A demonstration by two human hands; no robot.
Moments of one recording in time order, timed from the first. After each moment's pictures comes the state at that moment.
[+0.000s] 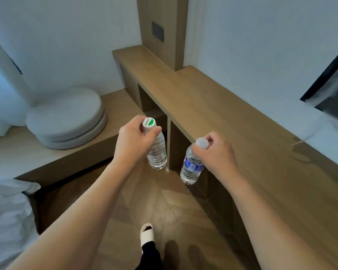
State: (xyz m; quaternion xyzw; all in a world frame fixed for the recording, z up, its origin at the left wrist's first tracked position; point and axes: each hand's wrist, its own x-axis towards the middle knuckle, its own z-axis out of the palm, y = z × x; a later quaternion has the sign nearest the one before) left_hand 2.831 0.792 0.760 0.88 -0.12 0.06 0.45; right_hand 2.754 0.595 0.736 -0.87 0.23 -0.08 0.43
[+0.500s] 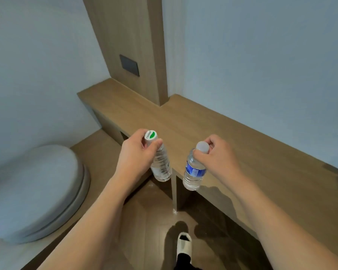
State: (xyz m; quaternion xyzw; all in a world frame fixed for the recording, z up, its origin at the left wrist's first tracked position) left_hand 3.160 0.735 0.767 0.87 -0.22 -0.04 0.44; right_hand 3.046 0.554 0.749 -0.83 0.32 -0.13 0.45
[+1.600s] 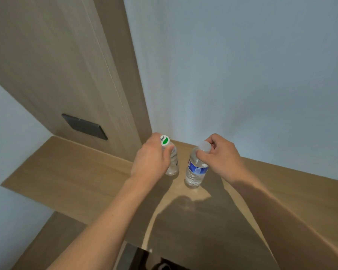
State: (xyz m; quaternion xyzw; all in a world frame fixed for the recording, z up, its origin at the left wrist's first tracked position) left_hand 3.555 0.506 0.751 0.84 -0.45 -0.08 0.28; right_hand 3.393 0.395 0.751 -0.77 0.46 -0.20 0.41
